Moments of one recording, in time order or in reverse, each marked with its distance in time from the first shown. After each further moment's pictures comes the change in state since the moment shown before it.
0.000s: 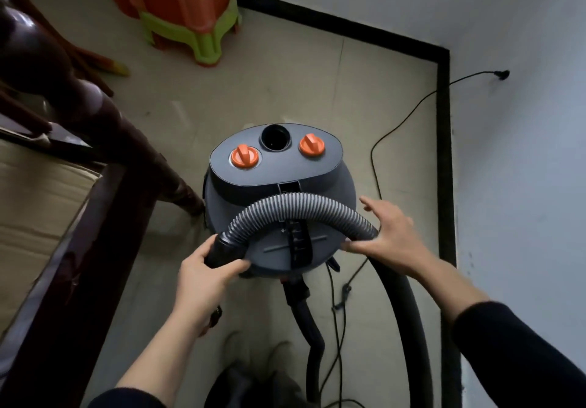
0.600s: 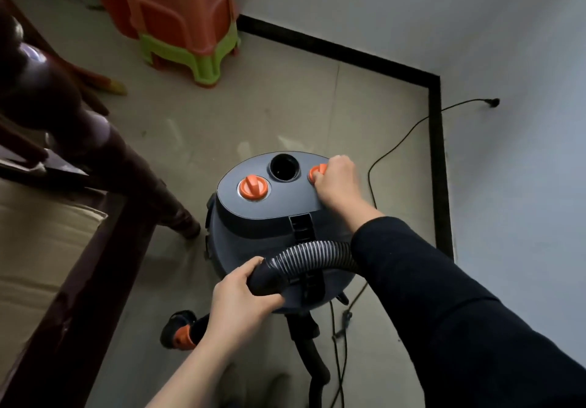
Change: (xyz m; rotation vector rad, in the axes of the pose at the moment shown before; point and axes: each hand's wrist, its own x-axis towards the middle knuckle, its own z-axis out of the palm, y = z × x) left_hand 0.014 0.023 0.017 0.266 -0.189 0.106; right_hand 0.139 -0.118 0.003 -0.027 0.270 0.200
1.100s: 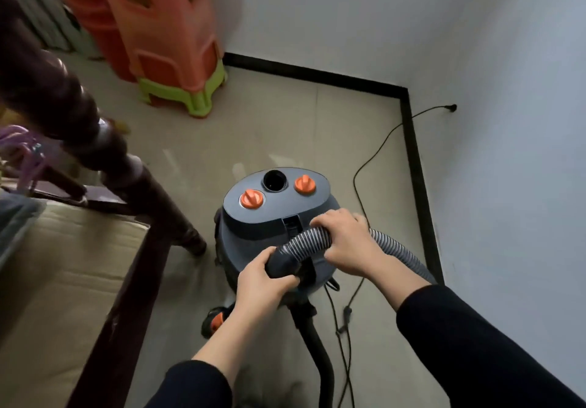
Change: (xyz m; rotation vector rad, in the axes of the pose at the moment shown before) left_hand -0.040 0.047 -0.007 0.031 -0.056 0.072; right_hand -0.149 0.036 -0.081 -0.150 -0.262 -0.369
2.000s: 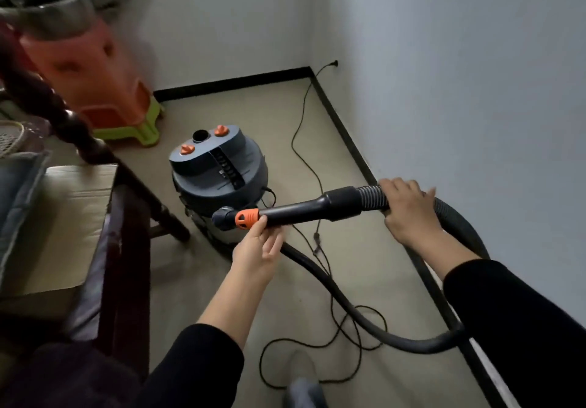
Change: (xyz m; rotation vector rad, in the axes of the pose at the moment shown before) left_hand -0.323 -0.007 0.097 -1.072 -0.062 -0.419; right_hand -0.449 0.082 0.085 -0.112 0.439 0.528
